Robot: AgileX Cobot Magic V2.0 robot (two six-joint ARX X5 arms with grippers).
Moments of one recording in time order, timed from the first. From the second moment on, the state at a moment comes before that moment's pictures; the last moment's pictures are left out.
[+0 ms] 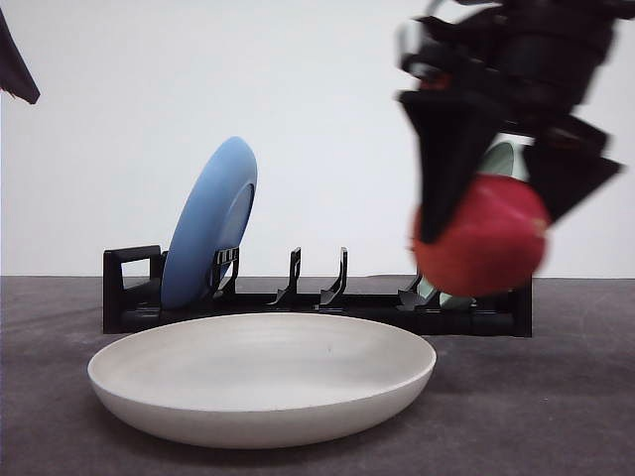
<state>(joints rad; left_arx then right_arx) -0.24 0.72 0.69 -0.49 0.08 -0.08 0.64 1.44 1.10 -0.85 -0.16 0.14</state>
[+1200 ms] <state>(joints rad) -0.24 0.72 0.69 -0.49 0.08 -0.08 0.84 1.79 1.24 -0.62 -0.16 0.13</state>
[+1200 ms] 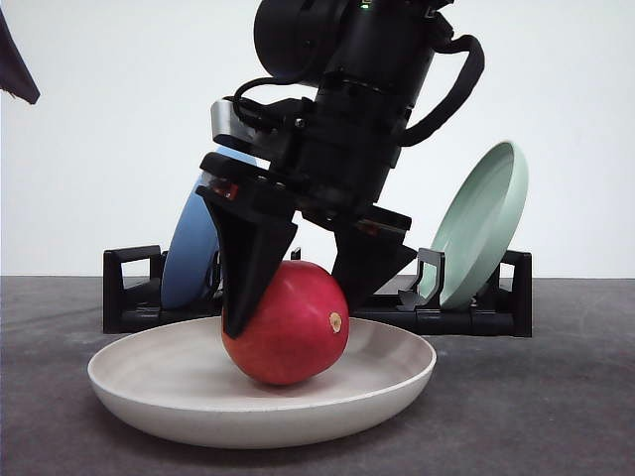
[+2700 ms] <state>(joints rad) -0.24 0.72 0.69 -0.49 0.08 -0.09 0.82 1.48 1.12 -0.39 -0.18 0.09</state>
